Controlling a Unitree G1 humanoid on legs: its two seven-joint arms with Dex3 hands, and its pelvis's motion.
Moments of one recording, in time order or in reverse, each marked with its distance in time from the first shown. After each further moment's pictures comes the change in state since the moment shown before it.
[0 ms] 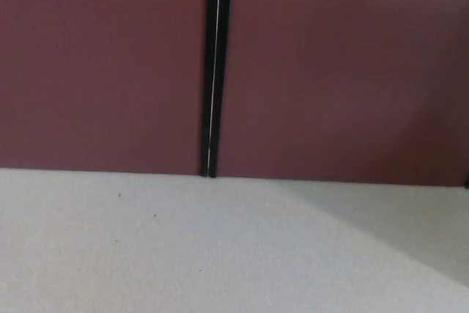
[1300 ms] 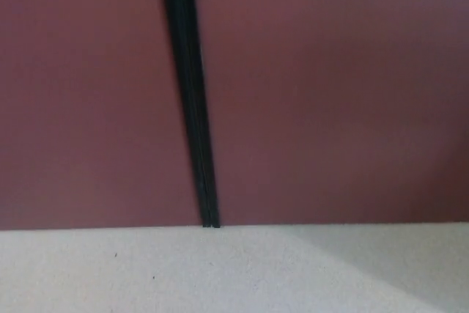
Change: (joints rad) left_arm -0.006 0.002 -0.048 0.005 0.004 -0.022 -0.004; right_arm -0.027 -0.005 0.006 0.004 -0.005 0.010 0.013
